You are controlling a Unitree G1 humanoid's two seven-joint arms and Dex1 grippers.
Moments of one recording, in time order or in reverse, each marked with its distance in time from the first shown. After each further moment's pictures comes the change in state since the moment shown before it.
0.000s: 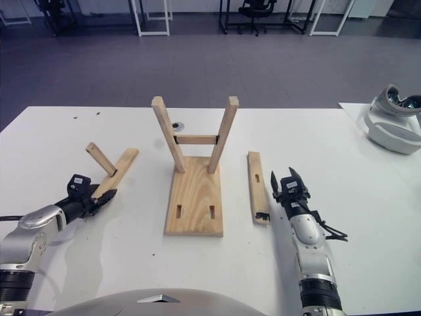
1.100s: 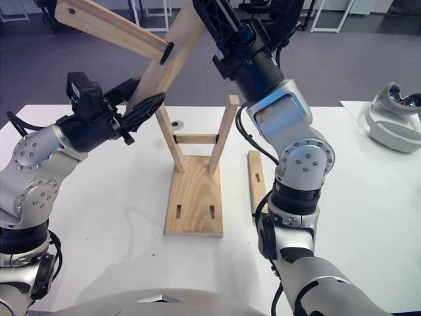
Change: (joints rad) left arm -0.504 -0.038 -0.085 -0.517 -0.310 -0.017 -0.003; right arm -0.828 0.123 -0.028 -0.589 1.416 0.855 -0.246
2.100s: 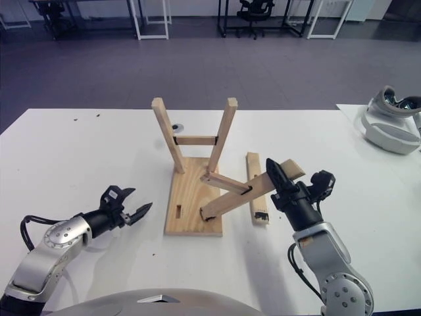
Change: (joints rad) left arm 0.648 0.000 -0.162 0.157 0.380 -0.032 0.040; right arm 1.074 -0.076 -0.153 -0.267 -0.069 -0.065 0.047
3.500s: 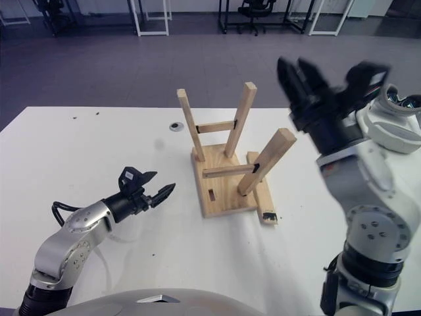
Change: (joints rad) left arm -0.131 -0.203 0.017 -0.143 -0.113 0.199 0.062; right arm -0.701 -0.367 -0.131 -0.020 0.030 0.068 -0.074
